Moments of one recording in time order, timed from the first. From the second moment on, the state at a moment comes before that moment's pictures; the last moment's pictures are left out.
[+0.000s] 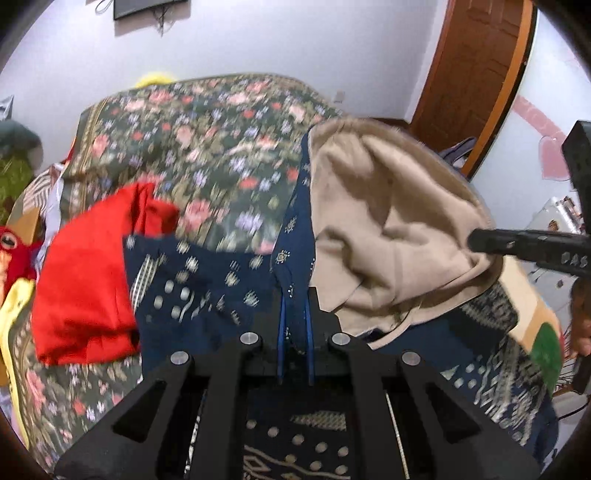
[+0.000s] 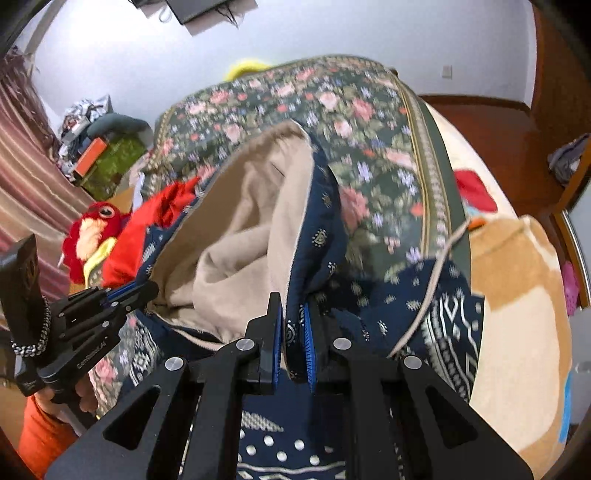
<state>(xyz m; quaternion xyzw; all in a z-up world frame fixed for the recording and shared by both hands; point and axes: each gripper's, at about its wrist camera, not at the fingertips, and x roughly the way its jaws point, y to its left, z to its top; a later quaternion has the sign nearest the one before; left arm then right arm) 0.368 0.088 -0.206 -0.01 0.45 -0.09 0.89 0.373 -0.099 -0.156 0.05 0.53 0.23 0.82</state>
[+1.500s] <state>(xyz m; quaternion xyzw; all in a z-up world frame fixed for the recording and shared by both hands) 0.411 0.083 -0.199 0.01 0.47 -0.06 0.88 0.392 -0.089 -0.131 0.02 0.53 0.21 0.82</state>
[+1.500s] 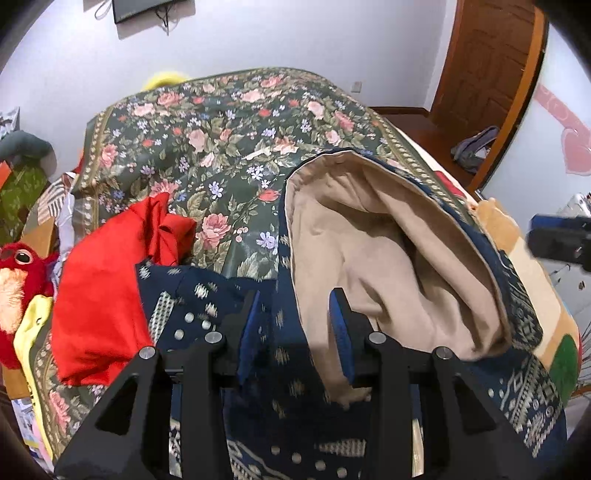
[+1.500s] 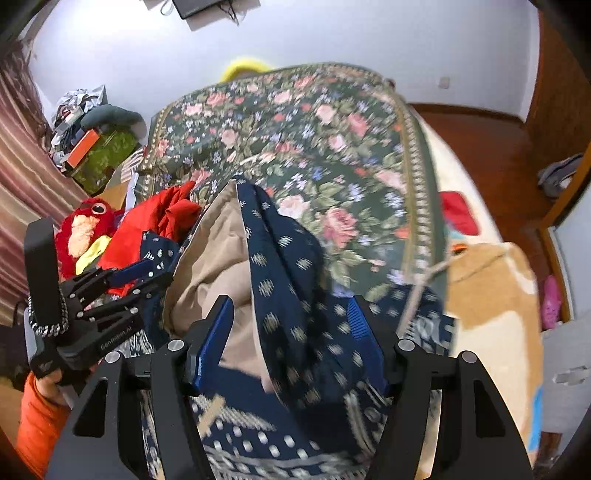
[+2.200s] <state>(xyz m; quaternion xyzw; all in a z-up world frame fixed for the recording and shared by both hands) 0.492 0.100 -0.269 -0.13 0.51 -0.09 0.84 0.448 -0.058 -0.199 0.03 0.53 0.21 0.82</state>
